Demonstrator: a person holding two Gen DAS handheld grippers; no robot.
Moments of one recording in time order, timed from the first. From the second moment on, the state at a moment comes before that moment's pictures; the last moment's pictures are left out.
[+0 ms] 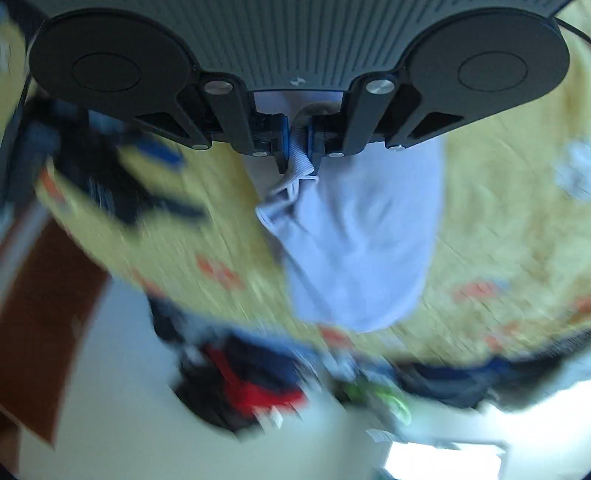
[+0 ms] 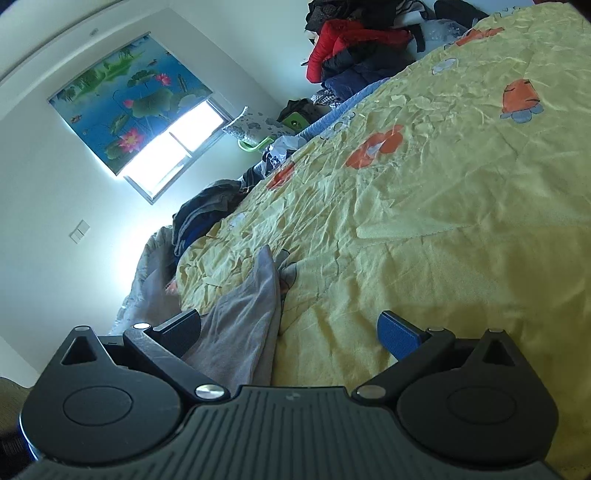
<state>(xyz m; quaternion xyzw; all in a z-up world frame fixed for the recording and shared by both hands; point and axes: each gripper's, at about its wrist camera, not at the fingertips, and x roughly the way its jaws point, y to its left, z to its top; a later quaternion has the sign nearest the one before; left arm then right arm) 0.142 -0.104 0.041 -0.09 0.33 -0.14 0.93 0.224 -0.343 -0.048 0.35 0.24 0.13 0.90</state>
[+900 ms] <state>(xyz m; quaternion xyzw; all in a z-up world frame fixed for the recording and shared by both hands) 0.114 -0.077 0.036 0.09 0.27 -0.24 0.93 0.262 -0.309 -0.015 0.50 0.31 0.30 0.75</state>
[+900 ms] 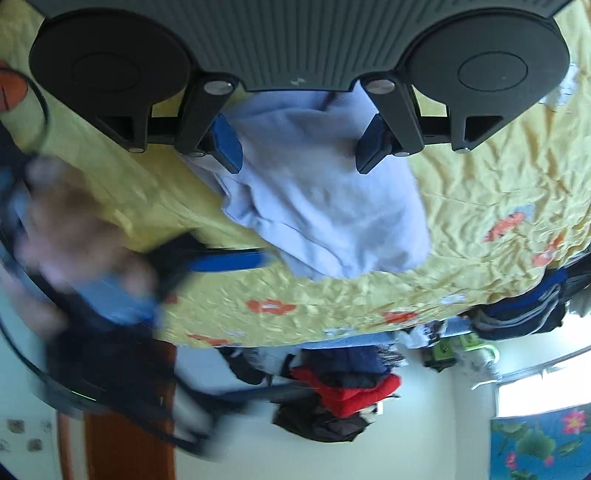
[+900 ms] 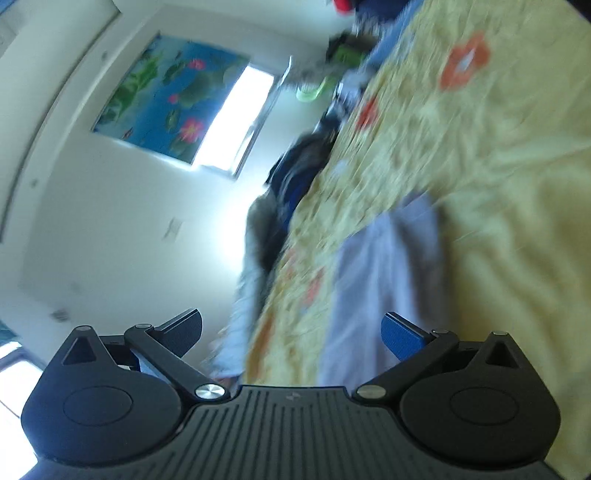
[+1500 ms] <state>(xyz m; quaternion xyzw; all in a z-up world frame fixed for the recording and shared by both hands) 0.090 -0.056 0.029 0.09 0.22 -0.27 0.93 0.246 -0.325 -0.028 0.48 0.41 0.27 0.73</state>
